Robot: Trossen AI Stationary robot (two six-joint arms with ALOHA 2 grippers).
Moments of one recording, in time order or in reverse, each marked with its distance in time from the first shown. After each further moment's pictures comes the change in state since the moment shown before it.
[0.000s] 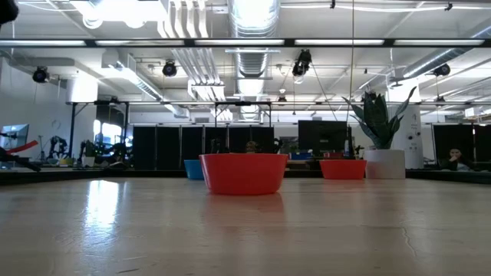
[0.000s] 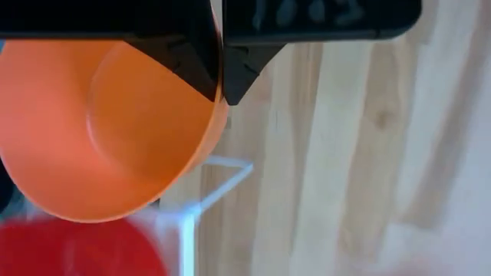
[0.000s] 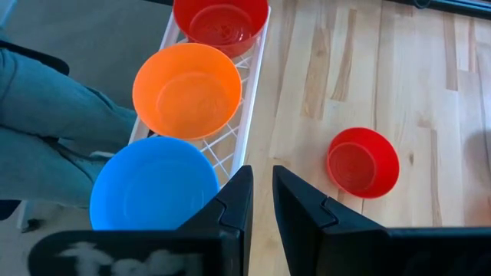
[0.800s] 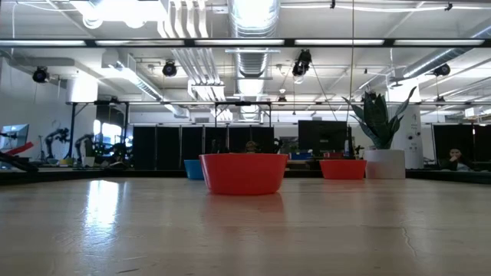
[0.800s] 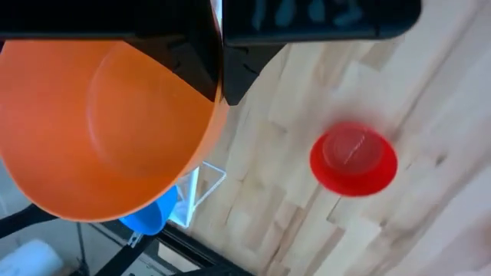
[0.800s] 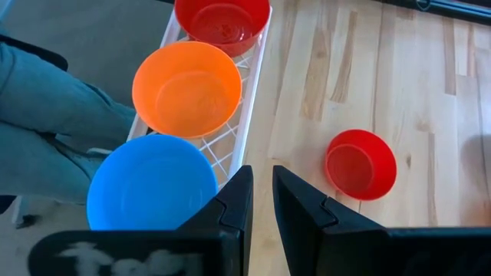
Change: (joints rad) left arm 0.316 0.096 0.402 -0.067 -0.135 0.144; right arm 0.000 0.000 0.000 -0.001 0.000 -0.023
